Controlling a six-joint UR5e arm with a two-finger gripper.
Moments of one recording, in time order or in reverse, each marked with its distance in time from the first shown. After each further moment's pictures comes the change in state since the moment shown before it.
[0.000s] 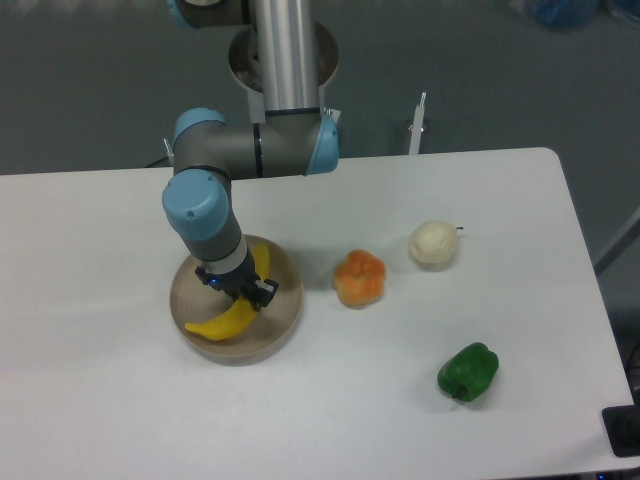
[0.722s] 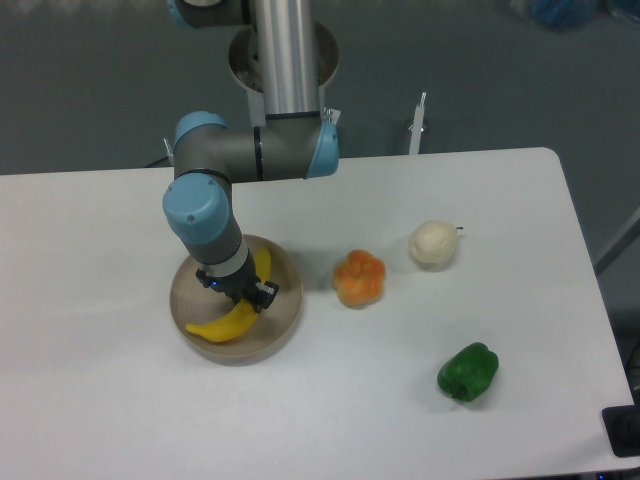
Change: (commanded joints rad) arm 0.002 -0.011 0.011 0.000 0.003 0.002
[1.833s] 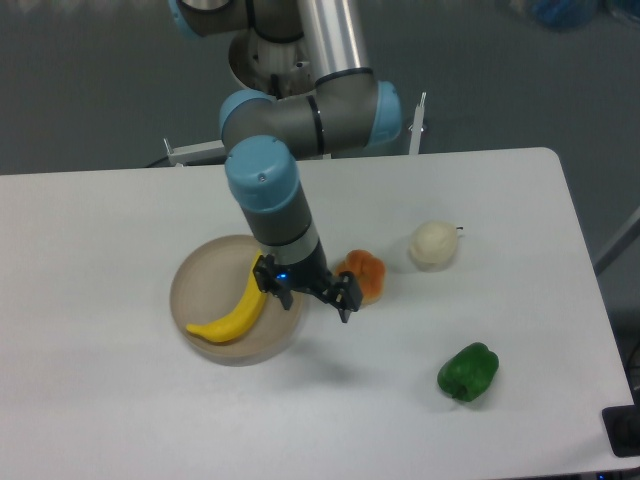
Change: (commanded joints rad) arm 0.215 0.080 0.141 0.002 0.035 0.269
